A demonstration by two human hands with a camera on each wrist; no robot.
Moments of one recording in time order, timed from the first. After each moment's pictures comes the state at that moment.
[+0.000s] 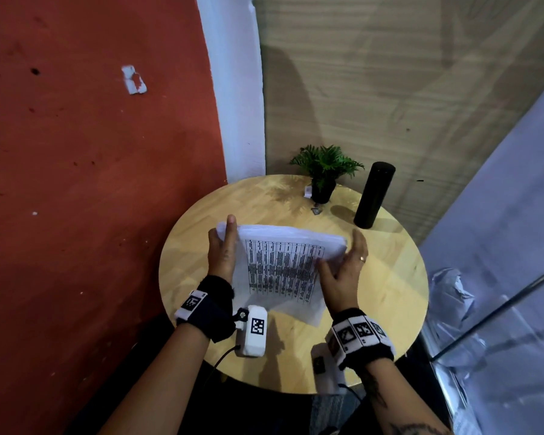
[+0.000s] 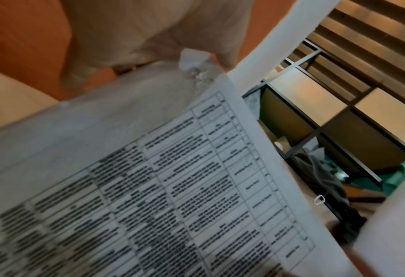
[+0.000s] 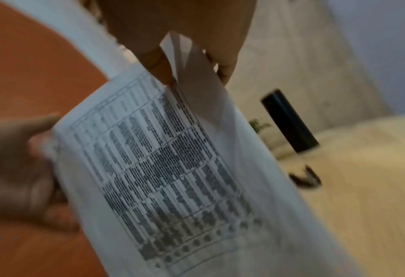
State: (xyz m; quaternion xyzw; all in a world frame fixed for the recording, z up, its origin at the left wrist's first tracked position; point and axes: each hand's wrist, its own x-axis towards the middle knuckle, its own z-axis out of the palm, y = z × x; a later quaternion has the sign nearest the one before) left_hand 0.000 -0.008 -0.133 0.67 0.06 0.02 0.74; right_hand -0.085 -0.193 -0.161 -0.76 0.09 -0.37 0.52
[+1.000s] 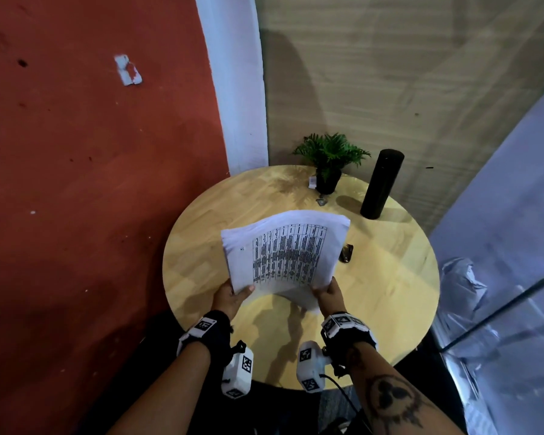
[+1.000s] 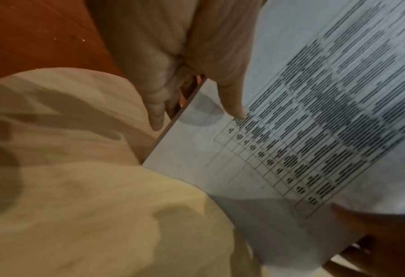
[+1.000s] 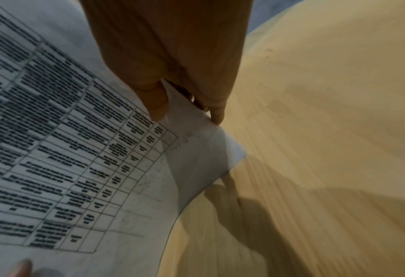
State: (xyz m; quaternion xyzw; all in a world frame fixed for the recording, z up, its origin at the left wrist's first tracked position) left_hand -0.012 0.020 -0.255 0.77 0.05 -0.14 0.62; right_hand -0.062 -0.191 -0.262 -0.72 0.32 -0.07 0.61
